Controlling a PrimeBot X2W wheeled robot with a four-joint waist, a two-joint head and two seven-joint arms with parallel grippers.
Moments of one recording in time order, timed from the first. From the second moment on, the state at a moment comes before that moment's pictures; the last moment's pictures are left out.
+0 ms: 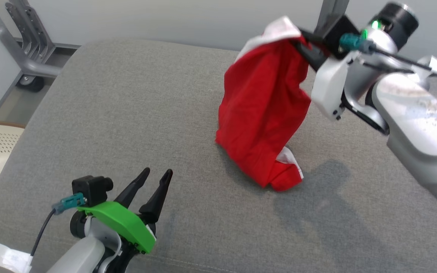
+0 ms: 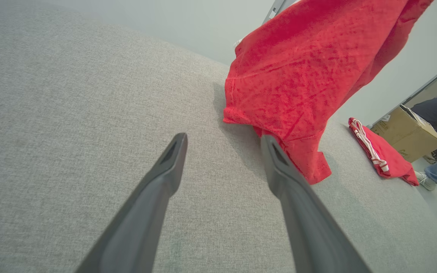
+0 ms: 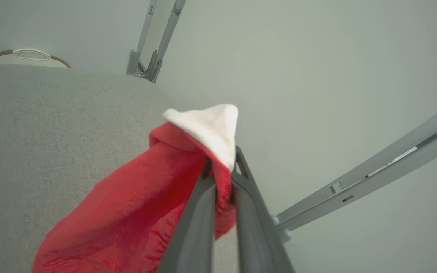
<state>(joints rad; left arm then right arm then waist) -0.30 0.32 -0.74 0.25 -1.04 -0.03 -0.19 -0.88 -0.41 0.83 0.33 0.28 0.13 0.15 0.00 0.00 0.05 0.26</state>
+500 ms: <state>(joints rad) -0.26 0.39 -0.72 0.21 -1.04 -0.01 -0.19 -0.51 -0.54 0.81 0.29 0.36 0.11 0.13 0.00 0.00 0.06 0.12</state>
